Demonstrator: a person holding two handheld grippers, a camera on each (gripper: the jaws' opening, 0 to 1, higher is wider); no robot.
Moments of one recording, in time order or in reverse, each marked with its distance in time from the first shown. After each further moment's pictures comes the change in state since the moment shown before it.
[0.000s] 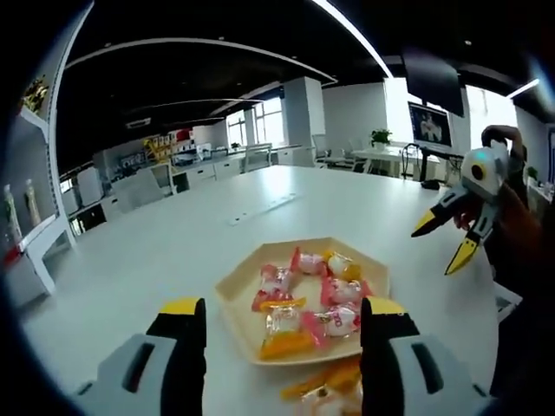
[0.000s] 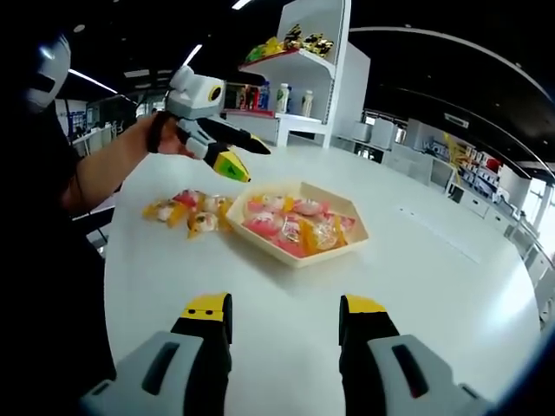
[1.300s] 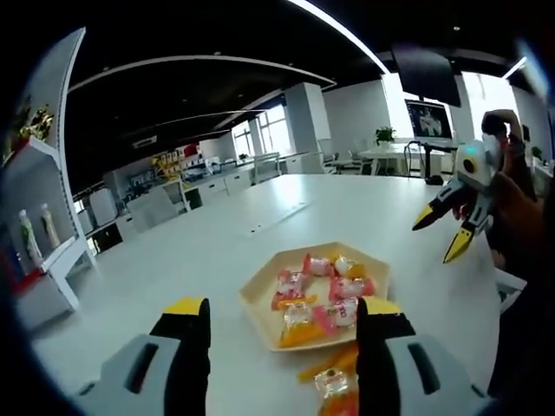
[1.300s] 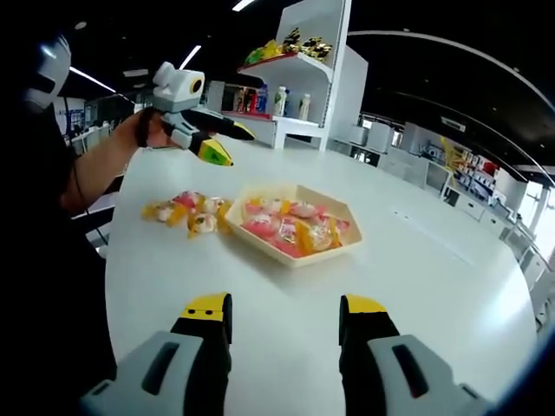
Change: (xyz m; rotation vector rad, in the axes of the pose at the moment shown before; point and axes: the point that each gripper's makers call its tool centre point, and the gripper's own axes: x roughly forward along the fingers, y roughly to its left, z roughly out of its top) left arm -0.038 0.015 0.014 0.075 -0.050 0.086; right arm -0.007 -0.002 0.002 -0.009 -0.009 -0.022
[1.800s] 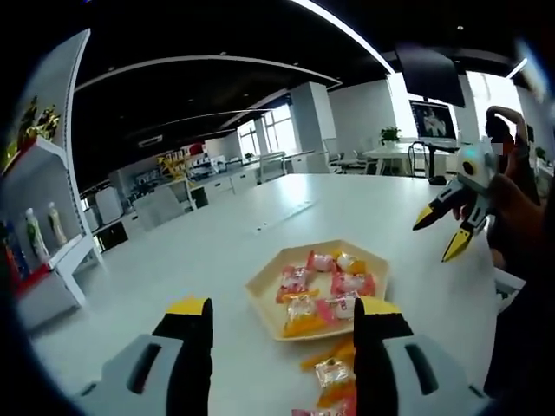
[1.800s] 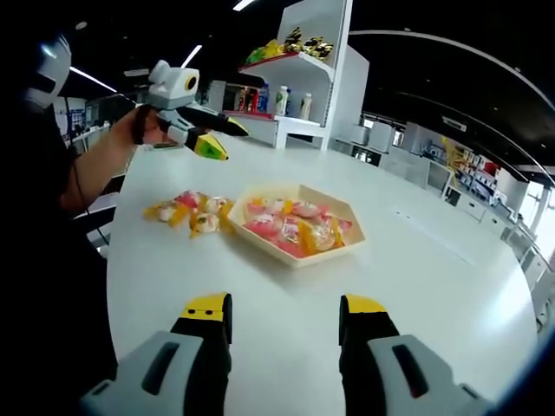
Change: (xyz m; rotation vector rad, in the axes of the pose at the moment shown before) left arm -0.013 -0.006 -0.004 0.006 0.020 0.005; right arm 0.000 0.003 0.000 0.001 0.001 0.010
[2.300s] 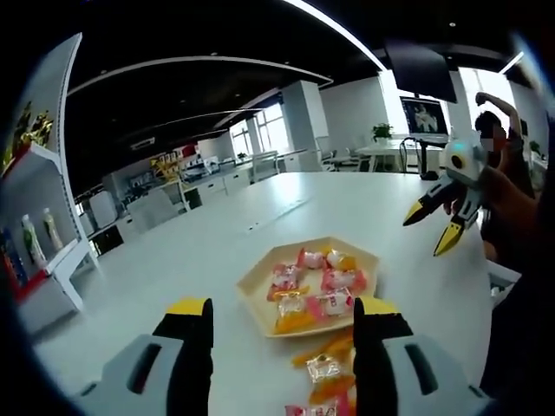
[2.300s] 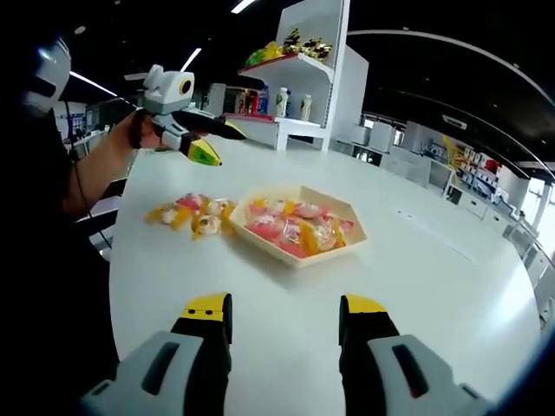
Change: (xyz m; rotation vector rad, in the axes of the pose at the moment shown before) left arm -0.003 -0.005 -0.002 0.021 0.002 -0.018; right arm -0.001 0.001 -0.001 0.014 -0.007 0.008
